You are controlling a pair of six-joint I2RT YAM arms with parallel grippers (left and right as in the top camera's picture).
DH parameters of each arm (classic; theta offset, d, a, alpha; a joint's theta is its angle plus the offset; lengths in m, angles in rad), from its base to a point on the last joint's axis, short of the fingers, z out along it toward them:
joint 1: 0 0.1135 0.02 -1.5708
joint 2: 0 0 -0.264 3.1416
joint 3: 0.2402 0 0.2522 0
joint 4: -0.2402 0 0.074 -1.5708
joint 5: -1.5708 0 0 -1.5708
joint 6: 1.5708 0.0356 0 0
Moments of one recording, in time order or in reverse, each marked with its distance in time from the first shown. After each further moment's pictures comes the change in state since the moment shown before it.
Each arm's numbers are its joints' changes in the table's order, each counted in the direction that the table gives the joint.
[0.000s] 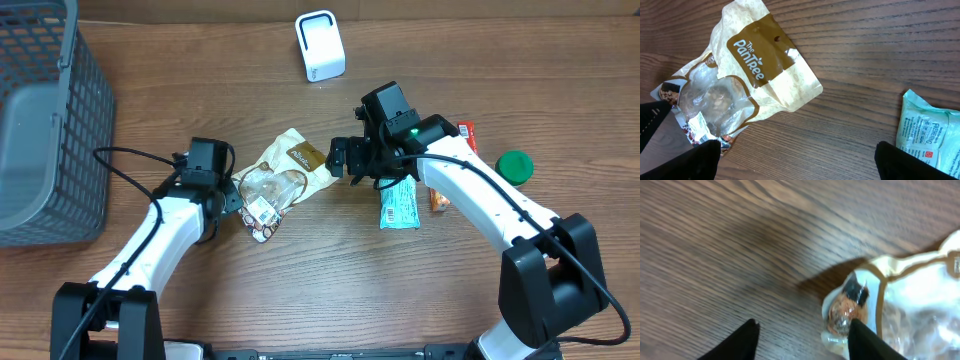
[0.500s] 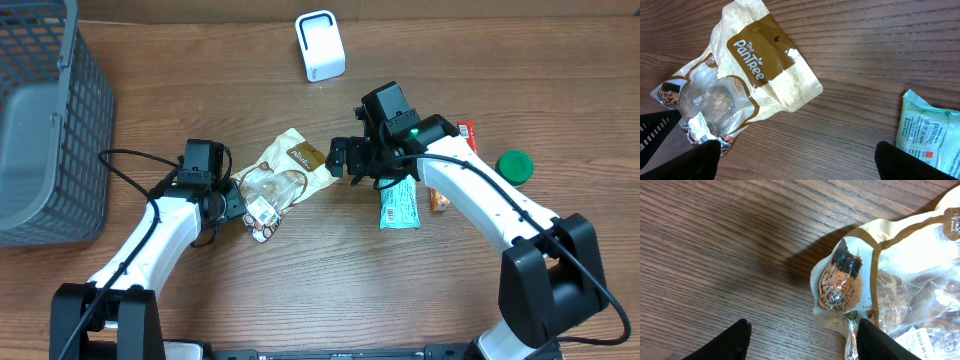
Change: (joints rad) left arm 0.014 0.000 0.000 -0.042 -0.087 0.069; right arm 0.000 0.000 0.000 0.000 0.000 0.000
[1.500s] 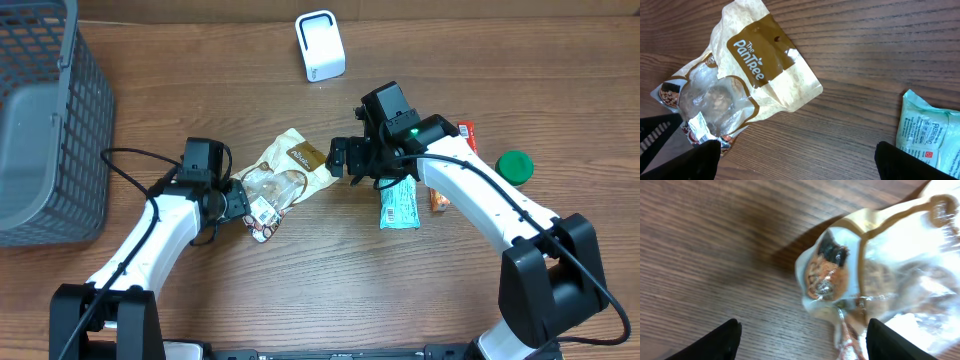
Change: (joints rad) left arm 0.000 0.000 0.031 -0.048 -0.035 0.031; right arm 0.000 0.000 0.000 0.000 0.000 0.000
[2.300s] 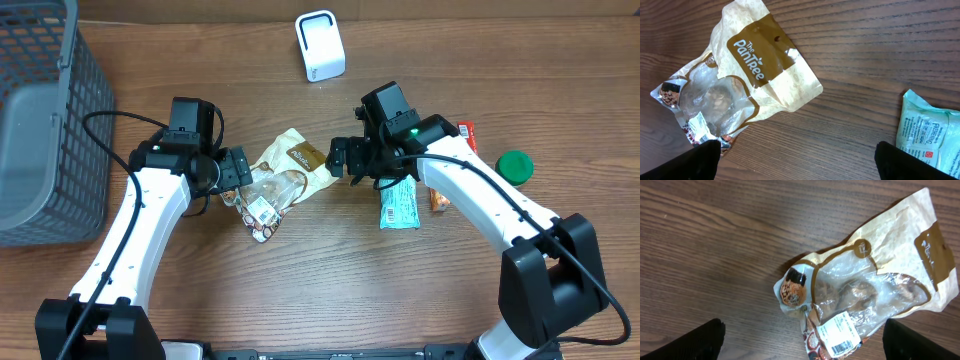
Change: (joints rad) left arm 0.007 0.002 0.283 -0.232 -0.020 0.040; right arm 0.000 0.000 0.000 0.000 0.000 0.000
